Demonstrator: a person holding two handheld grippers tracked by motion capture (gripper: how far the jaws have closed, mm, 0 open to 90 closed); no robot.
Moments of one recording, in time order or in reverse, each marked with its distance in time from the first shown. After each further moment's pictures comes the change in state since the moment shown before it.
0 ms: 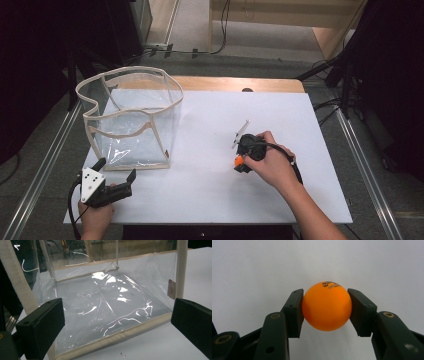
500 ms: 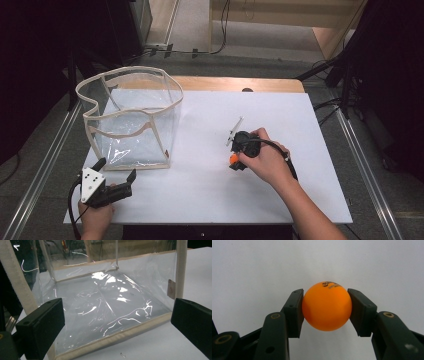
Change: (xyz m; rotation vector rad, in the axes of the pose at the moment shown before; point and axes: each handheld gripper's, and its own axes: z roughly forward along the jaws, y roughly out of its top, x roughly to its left) left arm 0.000 0.000 0.000 -0.001 -0.002 0.001; right arm -0.002 0.016 0.002 0.005 0.022 -0.024
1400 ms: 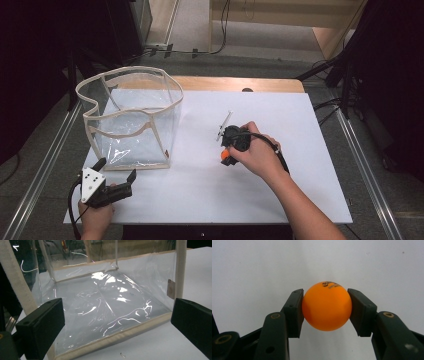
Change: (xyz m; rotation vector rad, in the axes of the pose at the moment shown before) left arm 0.000 0.000 0.000 0.000 -0.001 0.002; right arm -0.002 0.031 -0.003 0.003 0.017 -0.043
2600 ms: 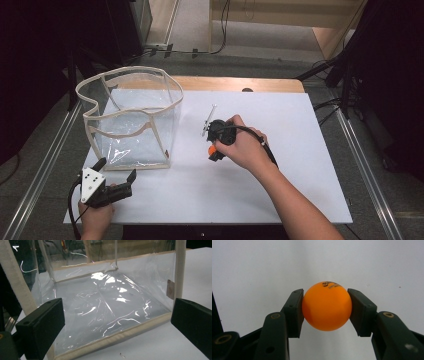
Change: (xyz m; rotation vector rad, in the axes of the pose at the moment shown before) left arm 0.000 0.000 0.000 -0.002 -0.003 -0.001; right arm 0.001 0.041 -0.003 0.003 0.024 -0.062
